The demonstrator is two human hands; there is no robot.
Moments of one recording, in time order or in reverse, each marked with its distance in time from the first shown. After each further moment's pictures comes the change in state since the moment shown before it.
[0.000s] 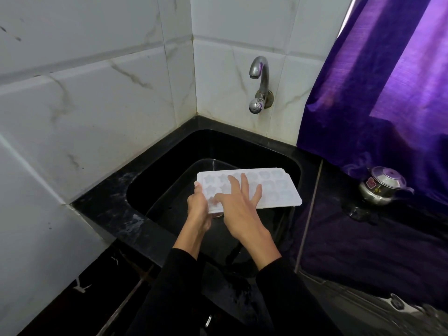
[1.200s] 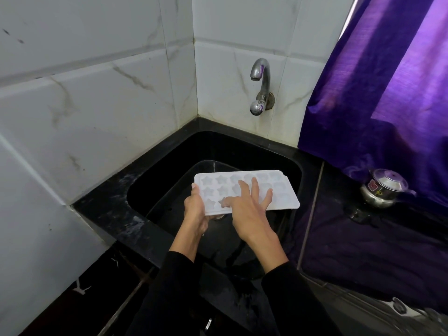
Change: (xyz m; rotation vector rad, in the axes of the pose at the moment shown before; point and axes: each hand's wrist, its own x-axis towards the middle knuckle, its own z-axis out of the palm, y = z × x) left_hand 0.005 0.004 -0.007 -0.006 -0.010 -0.020; right_hand -0.004 0.010 -0.005 -0.007 -0.024 0.088
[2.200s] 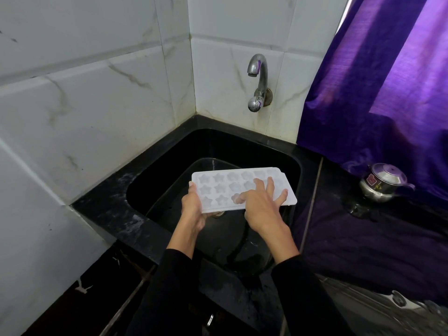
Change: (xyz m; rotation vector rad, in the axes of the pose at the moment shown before) left_hand -0.005 0.004 -0.003 -0.006 -0.027 -0.028; right_hand 0.004 0.021 -0.007 0.023 -0.033 0.172
